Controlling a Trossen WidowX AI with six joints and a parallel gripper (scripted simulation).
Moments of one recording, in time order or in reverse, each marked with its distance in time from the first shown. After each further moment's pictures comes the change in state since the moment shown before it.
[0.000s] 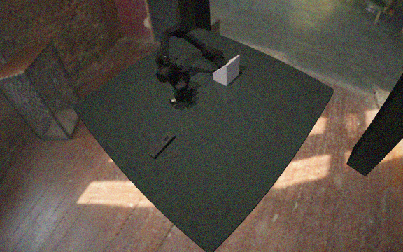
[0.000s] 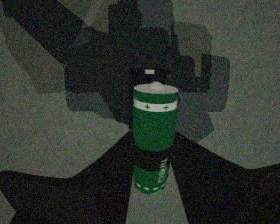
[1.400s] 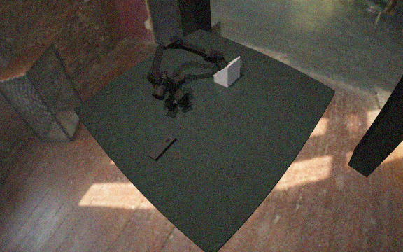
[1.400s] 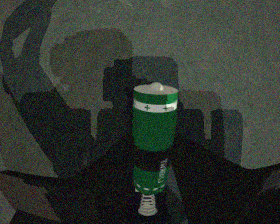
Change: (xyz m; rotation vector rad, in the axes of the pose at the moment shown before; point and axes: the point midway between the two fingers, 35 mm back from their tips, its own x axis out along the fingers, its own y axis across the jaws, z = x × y) arm 0.041 0.001 -0.005 0.014 -0.368 0.006
